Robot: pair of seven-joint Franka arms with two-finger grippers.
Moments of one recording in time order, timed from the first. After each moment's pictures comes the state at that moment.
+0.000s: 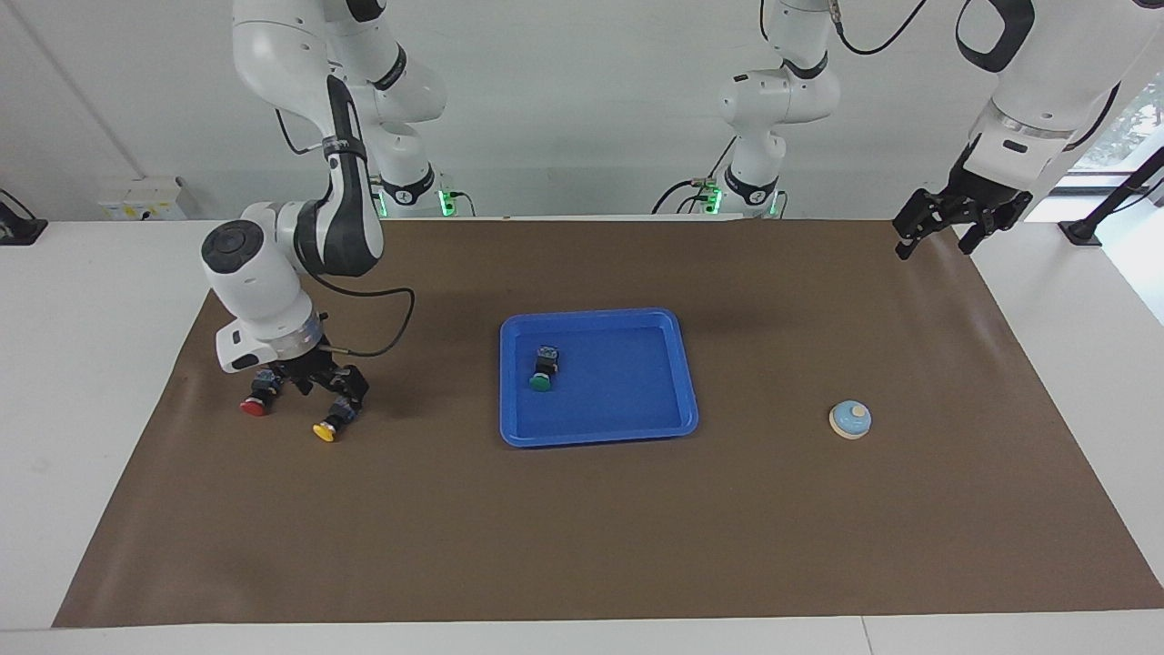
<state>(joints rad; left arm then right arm) 0.03 -0.06 -0.03 -1.67 -0.01 1.65 -0.01 -0.03 0.29 -0.01 -1.98 0.01 2.32 0.32</state>
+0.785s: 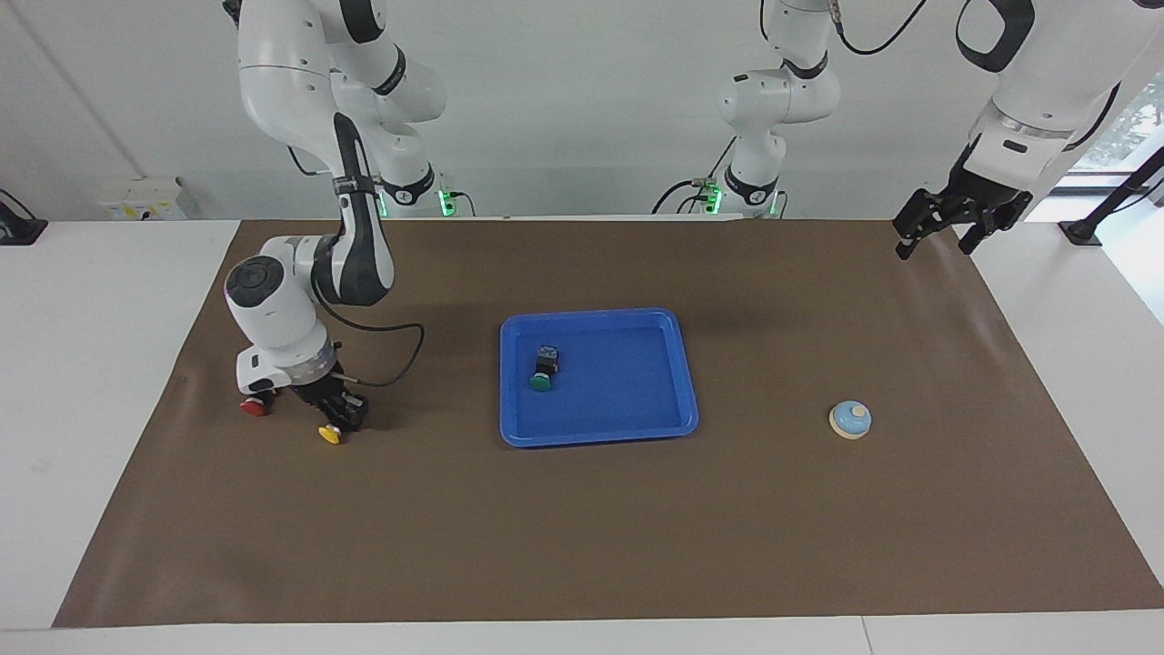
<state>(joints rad) 0.03 -0.06 -0.03 -1.67 -0.01 1.65 -0.01 -0.03 0.35 0.00 -2.00 0.01 2.42 0.39</state>
